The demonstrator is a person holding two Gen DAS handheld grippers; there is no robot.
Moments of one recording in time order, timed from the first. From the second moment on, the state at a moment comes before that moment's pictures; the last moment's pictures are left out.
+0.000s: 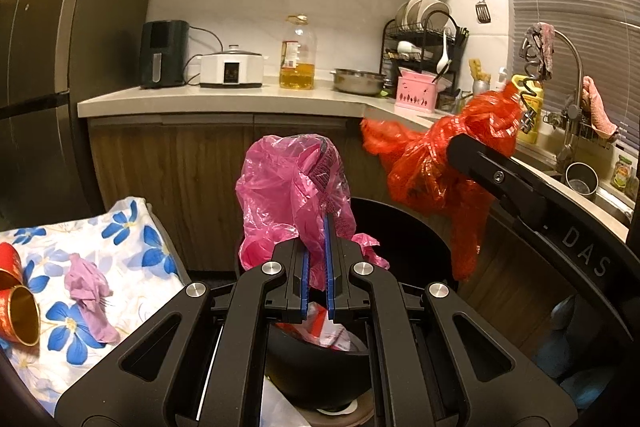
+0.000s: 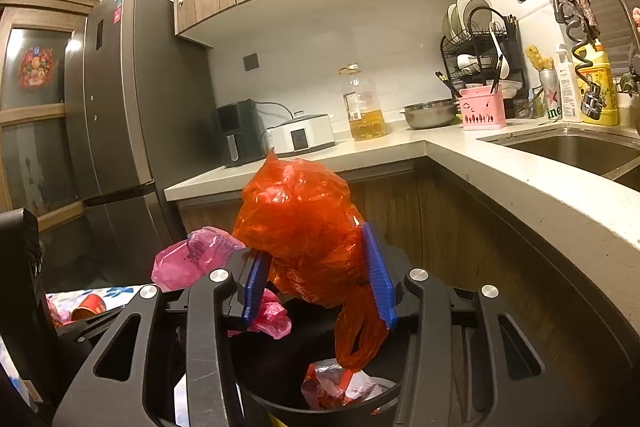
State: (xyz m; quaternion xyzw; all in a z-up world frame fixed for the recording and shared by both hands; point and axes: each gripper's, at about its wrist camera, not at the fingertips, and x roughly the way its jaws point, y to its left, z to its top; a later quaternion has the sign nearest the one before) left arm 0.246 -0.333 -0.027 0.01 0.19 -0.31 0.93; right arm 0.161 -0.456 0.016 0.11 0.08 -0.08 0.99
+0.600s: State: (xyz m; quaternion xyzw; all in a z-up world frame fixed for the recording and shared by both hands) left arm 0.253 -0.336 -0.043 0.01 0.21 -0.31 0.93; right arm 0.159 -0.465 0.010 0.13 0.09 -0.09 0.98
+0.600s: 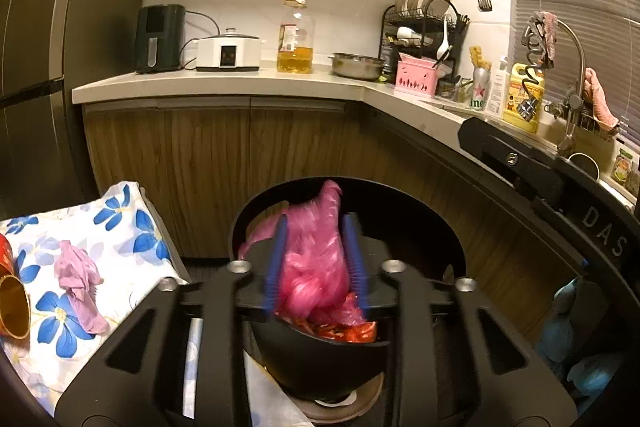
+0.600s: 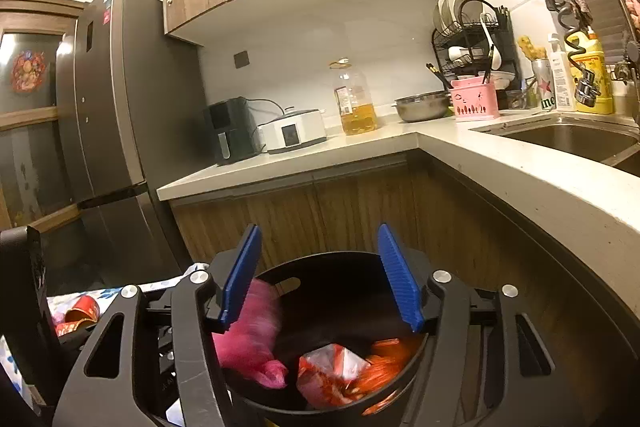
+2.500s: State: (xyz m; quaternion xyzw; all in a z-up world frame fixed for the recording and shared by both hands) left arm 0.114 -0.111 -0.051 0.00 0.19 0.01 0.98; right arm 0.065 -0.321 -0.010 0.07 0.15 -0.05 0.98
